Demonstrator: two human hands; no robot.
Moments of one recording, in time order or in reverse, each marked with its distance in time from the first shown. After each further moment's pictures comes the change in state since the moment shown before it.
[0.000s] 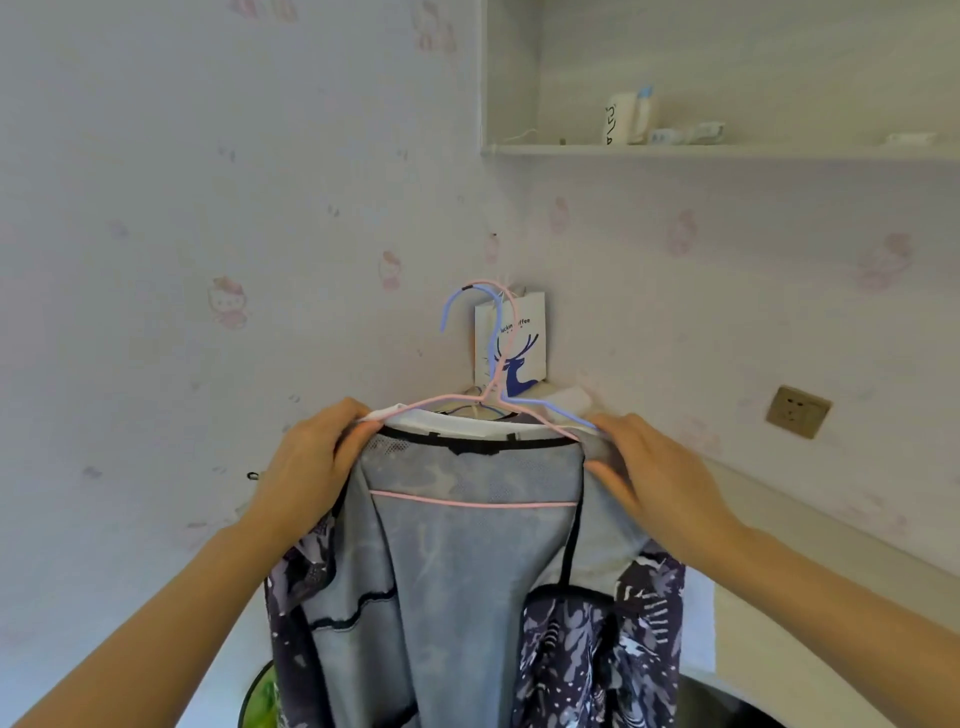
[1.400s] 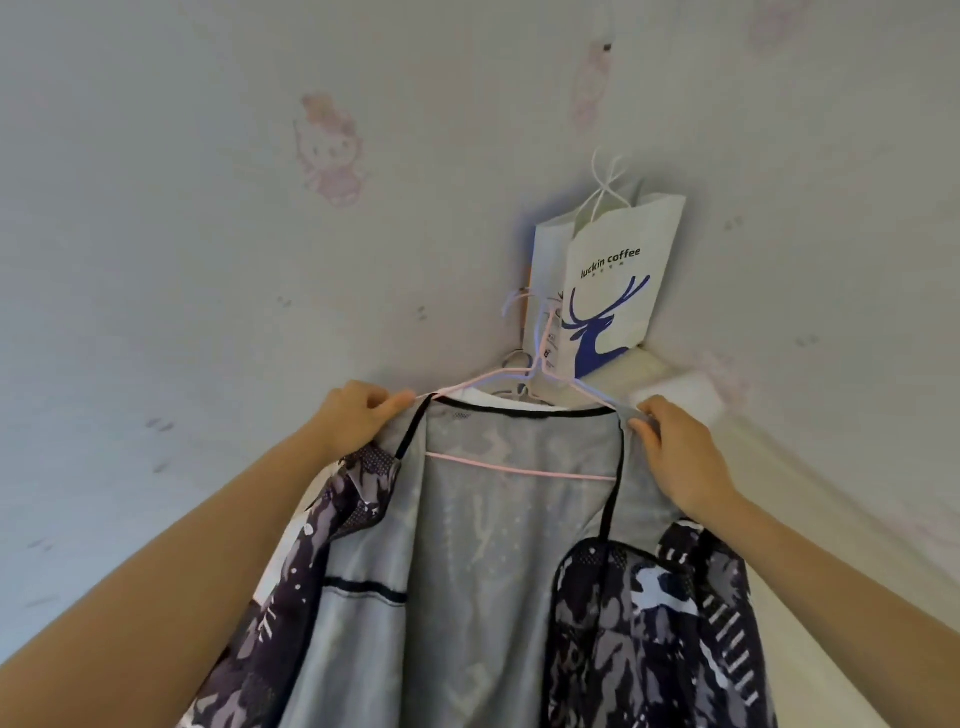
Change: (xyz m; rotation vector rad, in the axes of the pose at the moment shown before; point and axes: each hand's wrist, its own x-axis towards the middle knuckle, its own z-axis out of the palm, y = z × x) left_hand 0.282 -0.302 0.293 0.034 -0.518 -0.658; right_hand 0.301 0.220 0.380 0.329 -0.278 0.388
